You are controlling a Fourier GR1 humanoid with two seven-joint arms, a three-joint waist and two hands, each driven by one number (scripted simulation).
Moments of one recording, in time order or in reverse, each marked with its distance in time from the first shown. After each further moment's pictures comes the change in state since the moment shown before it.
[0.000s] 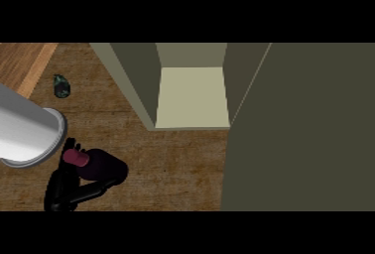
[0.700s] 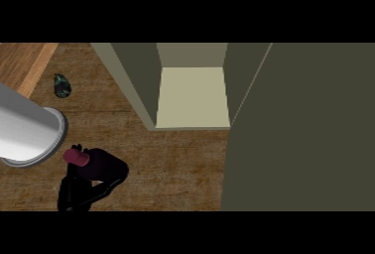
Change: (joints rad) left arm -0.043 -0.044 0.031 0.193 0.190 -0.048 -0.190; right arm -0.008 -0.014 -0.014 -0.001 0.002 -0.001 -0.005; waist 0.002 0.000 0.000
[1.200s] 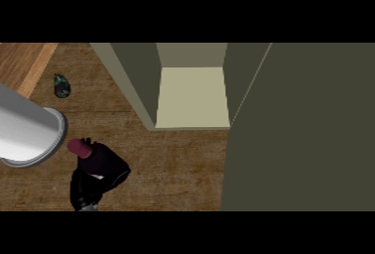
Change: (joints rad) left arm -0.078 -0.005 -0.039 0.096 0.104 0.000 -0.068; right arm -0.001 -0.004 -0.021 0.001 -0.002 0.008 0.012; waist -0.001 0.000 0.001
